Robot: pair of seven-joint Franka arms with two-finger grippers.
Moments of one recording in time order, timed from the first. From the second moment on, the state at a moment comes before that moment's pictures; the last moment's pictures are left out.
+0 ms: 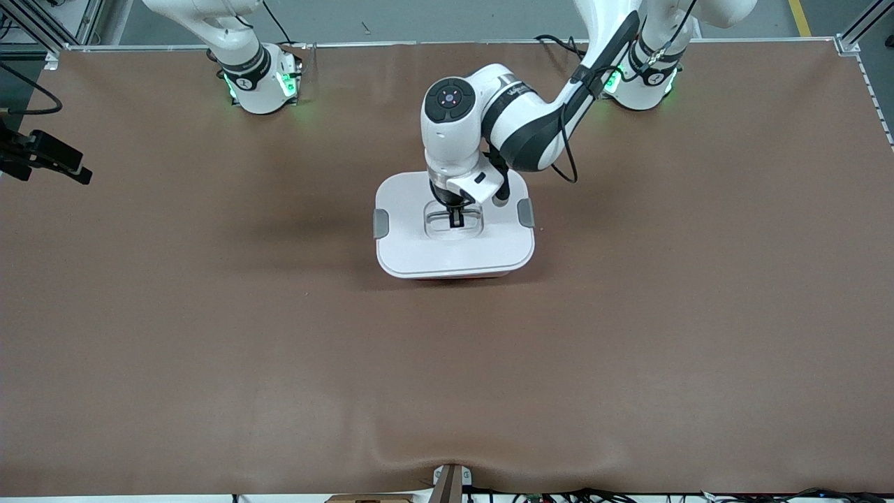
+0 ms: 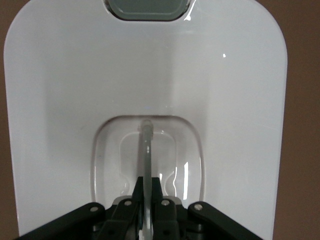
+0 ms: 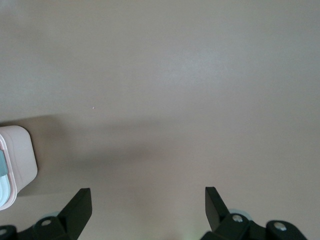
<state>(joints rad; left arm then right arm) -0.74 0.51 -0.14 -1.56 0.10 2.08 -2.55 0.00 -0.03 -0.07 -1.55 0.03 1.50 0.01</state>
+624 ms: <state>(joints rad) -0.75 0.50 -0.14 -1.59 0.15 2.10 -2.55 0.00 -0.02 -0.07 -1.55 0.02 1.50 0.01</state>
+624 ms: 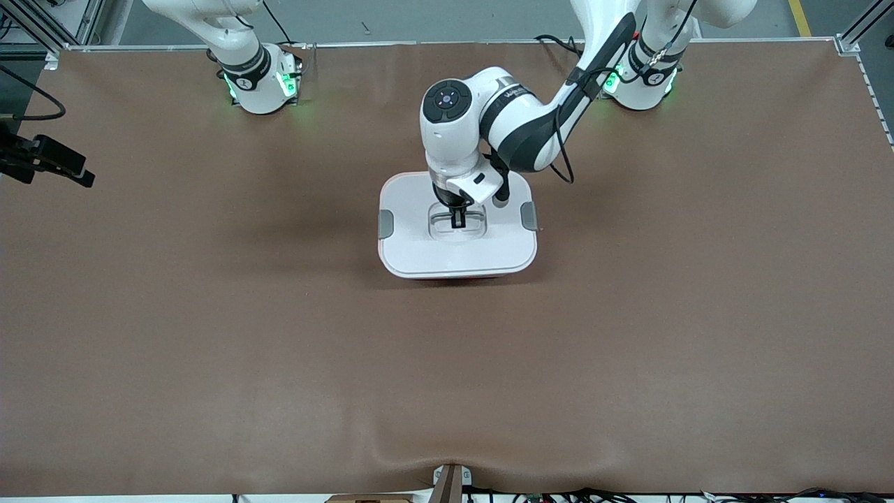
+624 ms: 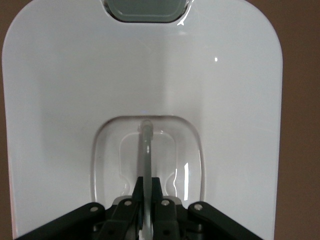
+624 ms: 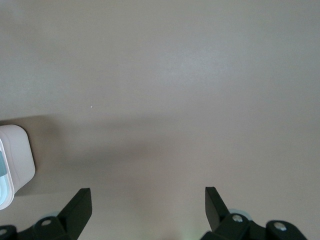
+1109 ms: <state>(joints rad) -0.76 0.50 -0.15 -1.60 0.15 2.12 -2.58 0.01 -0.01 -0.07 -1.55 0.02 1.50 0.01</state>
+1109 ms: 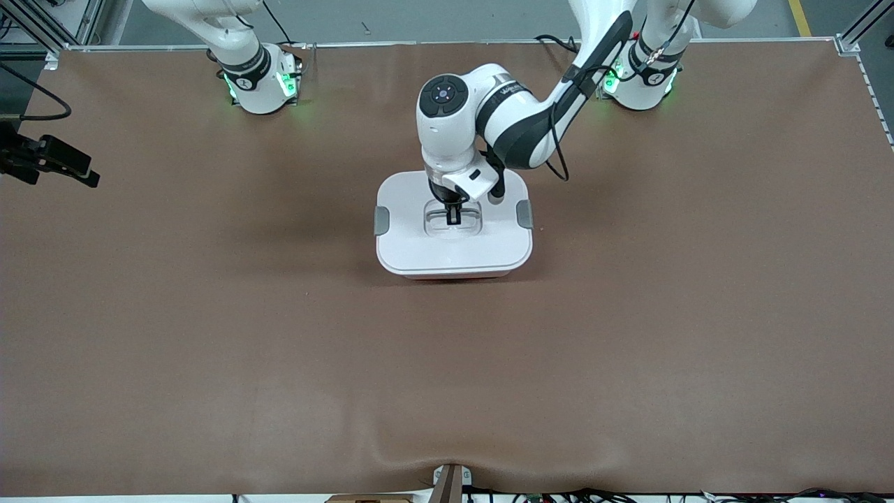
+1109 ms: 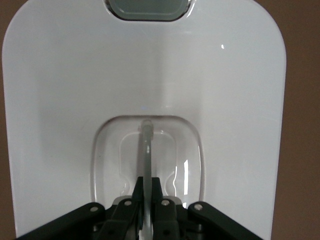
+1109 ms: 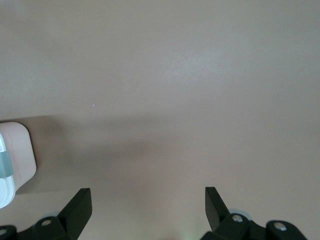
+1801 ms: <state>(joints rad) -0.76 0.50 -0.15 -1.61 0.16 2.13 -2.57 0.01 0.00 -0.08 -1.55 0.02 1.50 0.01</state>
